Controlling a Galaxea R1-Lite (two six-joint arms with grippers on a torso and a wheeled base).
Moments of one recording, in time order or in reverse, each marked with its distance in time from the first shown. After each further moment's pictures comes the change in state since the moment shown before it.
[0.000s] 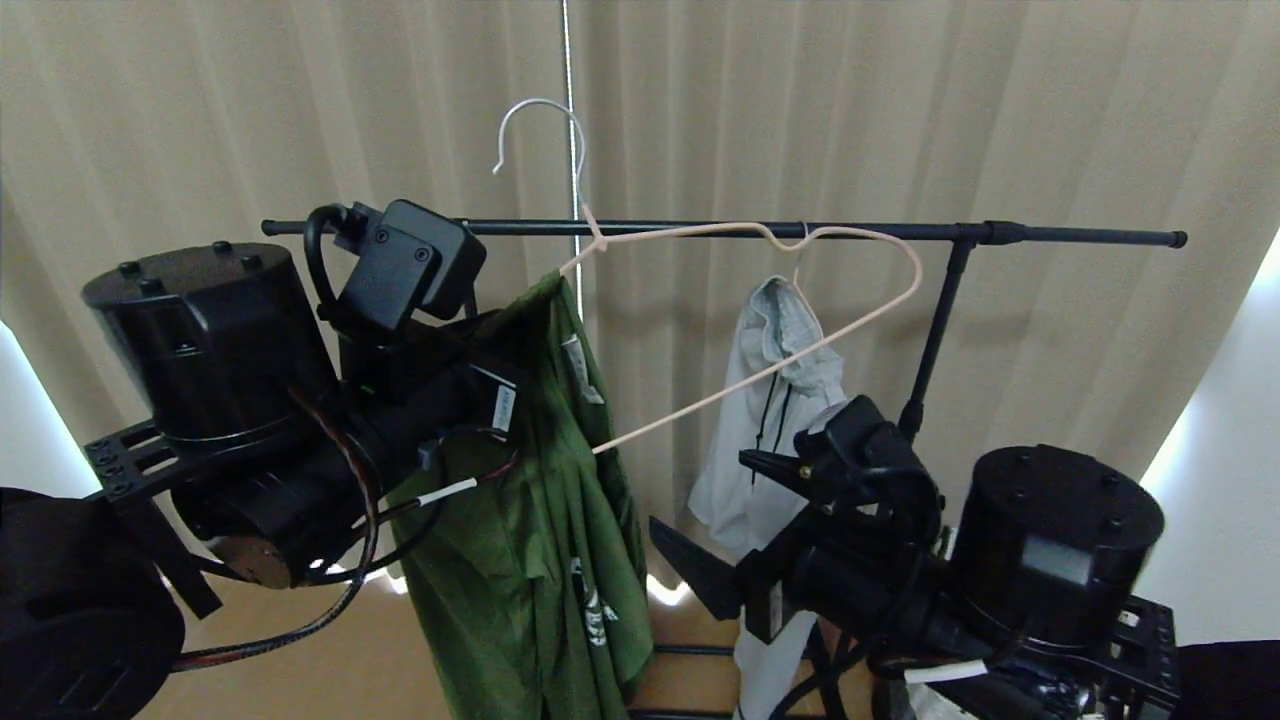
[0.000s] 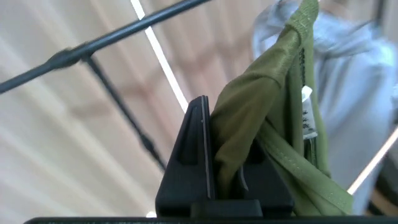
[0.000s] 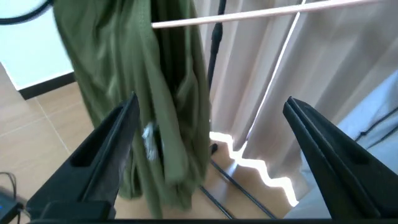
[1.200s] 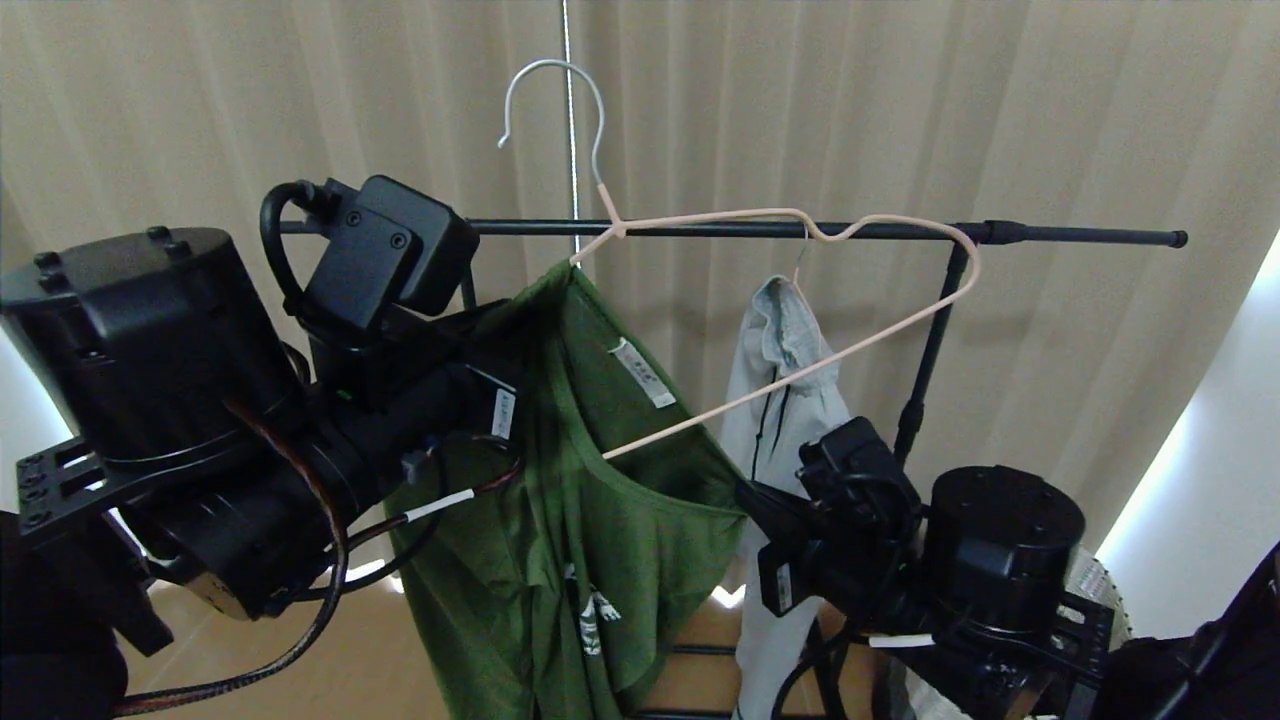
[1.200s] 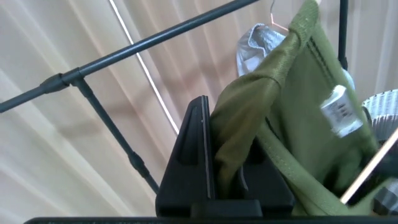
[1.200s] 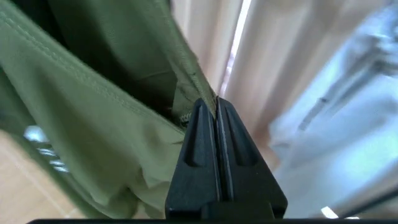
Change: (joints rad) left arm -0.045 -0.058 0.017 0.003 0.001 0.015; right arm -0.100 0.102 0.075 -0.122 -0.106 -0.026
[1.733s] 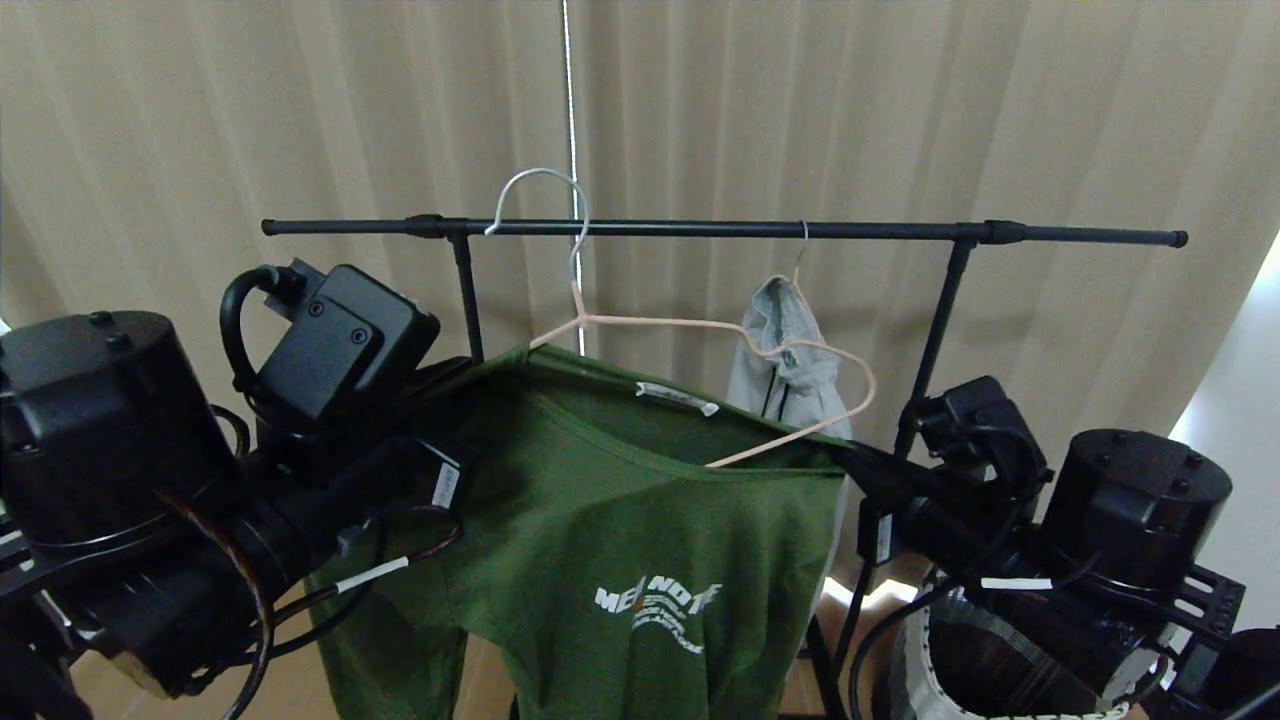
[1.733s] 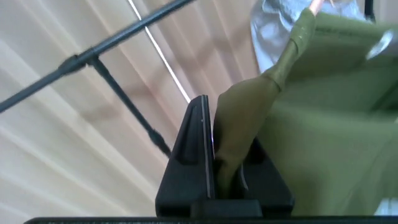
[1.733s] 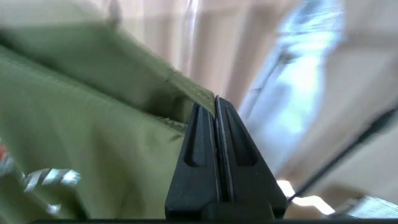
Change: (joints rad) left arm 0.052 -0.082 0.166 0.000 -0.010 0.084; right arm -0.203 -0.135 0.083 0.007 0.010 -0.027
